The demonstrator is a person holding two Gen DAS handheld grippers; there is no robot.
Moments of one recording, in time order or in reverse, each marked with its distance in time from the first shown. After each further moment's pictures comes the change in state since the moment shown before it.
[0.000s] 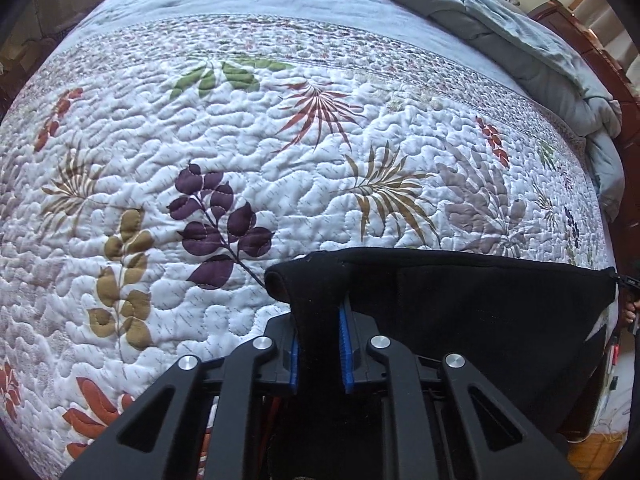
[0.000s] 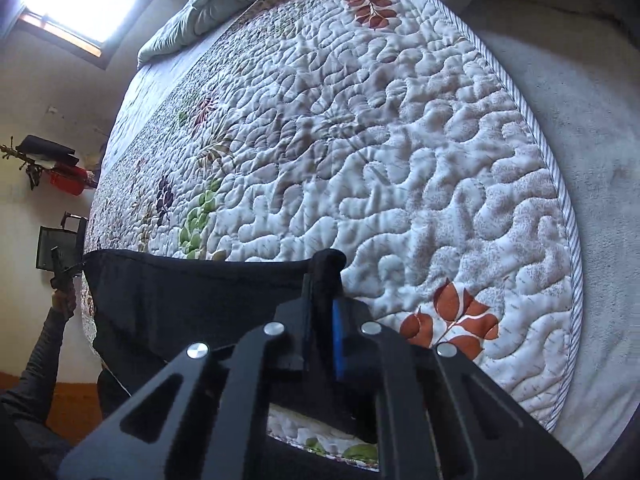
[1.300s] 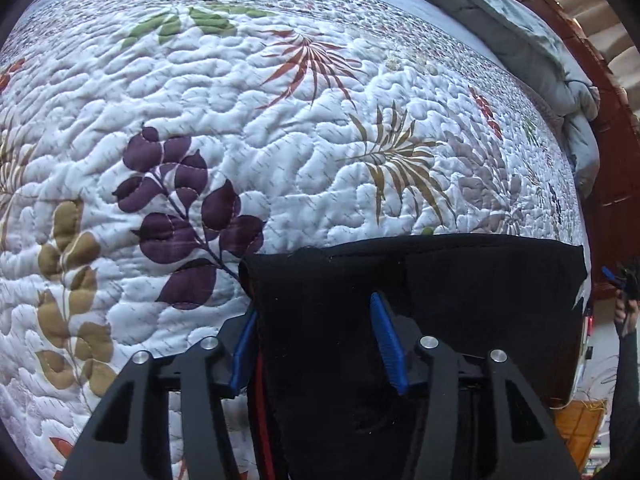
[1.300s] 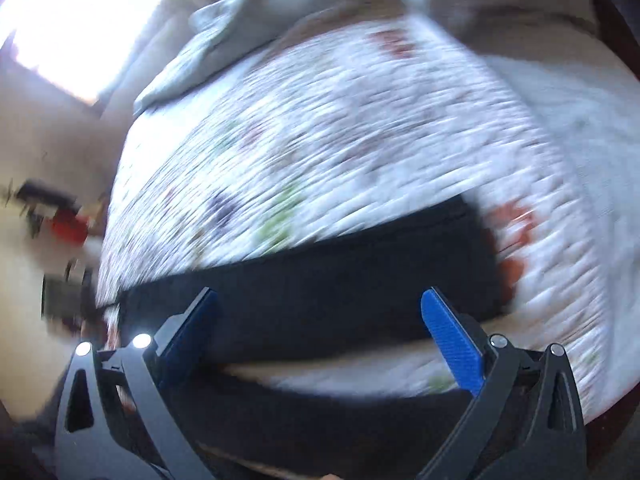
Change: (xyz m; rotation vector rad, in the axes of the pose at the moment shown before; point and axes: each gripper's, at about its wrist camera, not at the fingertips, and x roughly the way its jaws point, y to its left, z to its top) left arm 0.043 0.032 0.003 0.036 0.118 -0.166; right arm -0.049 0.069 -0.044 0.157 -0.168 -0.020
